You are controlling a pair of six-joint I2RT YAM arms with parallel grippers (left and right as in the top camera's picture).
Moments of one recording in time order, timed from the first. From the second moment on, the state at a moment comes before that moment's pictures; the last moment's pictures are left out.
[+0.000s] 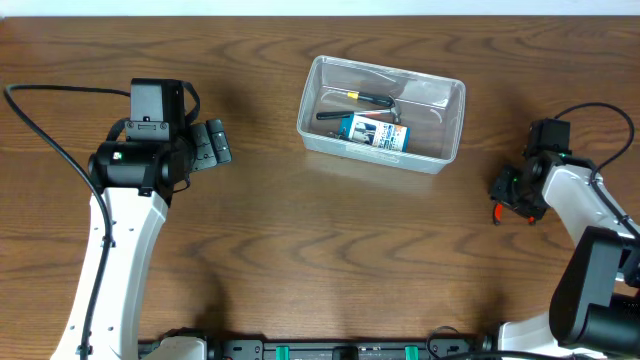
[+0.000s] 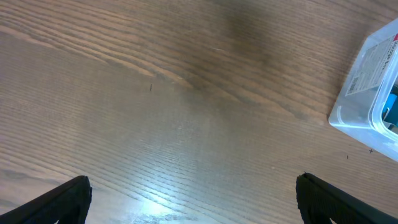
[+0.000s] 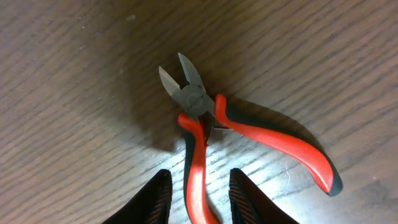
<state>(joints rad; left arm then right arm) -0.06 1.34 1.26 -0.96 -0.12 -0.30 -0.21 1.68 0.93 -0.64 0.04 0.36</state>
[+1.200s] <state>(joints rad) -0.06 1.34 1.26 -0.96 -0.12 -0.30 -0.21 1.78 1.48 -0.84 0.05 0.26</state>
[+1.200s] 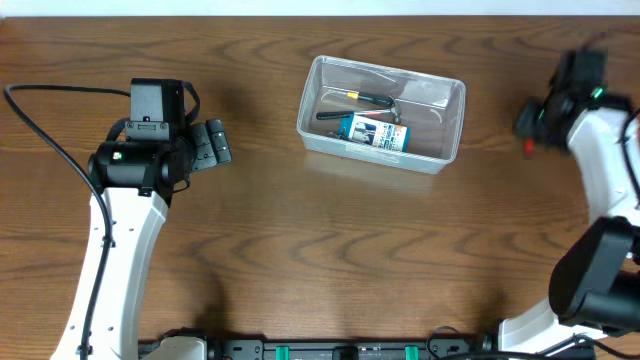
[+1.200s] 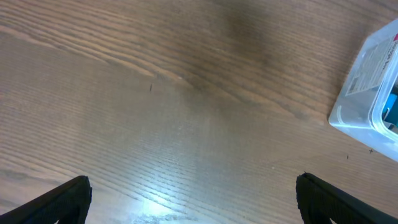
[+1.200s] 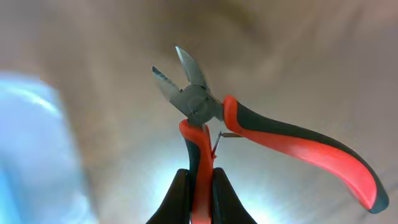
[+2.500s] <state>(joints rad) -0.06 1.34 1.26 -0.96 -0.12 -0.30 0.36 2.19 1.87 -0.91 0.04 -0.31</state>
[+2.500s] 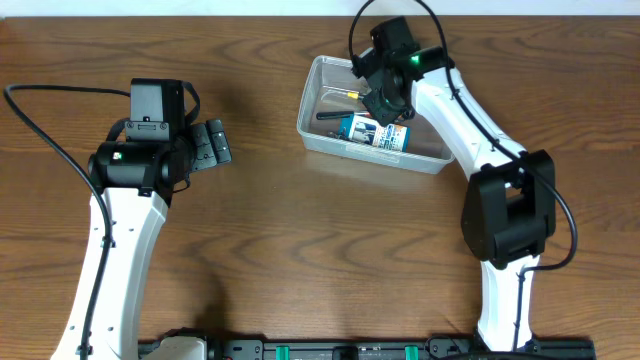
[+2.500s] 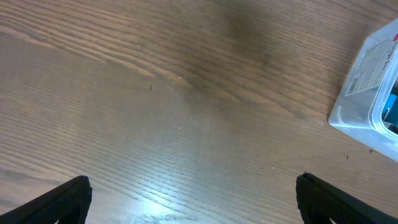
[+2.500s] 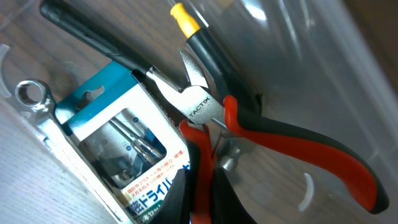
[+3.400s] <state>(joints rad) -0.06 1.34 1.26 -0.96 -0.12 -0.30 0.36 2.14 1.87 -1.02 -0.03 -0.16</state>
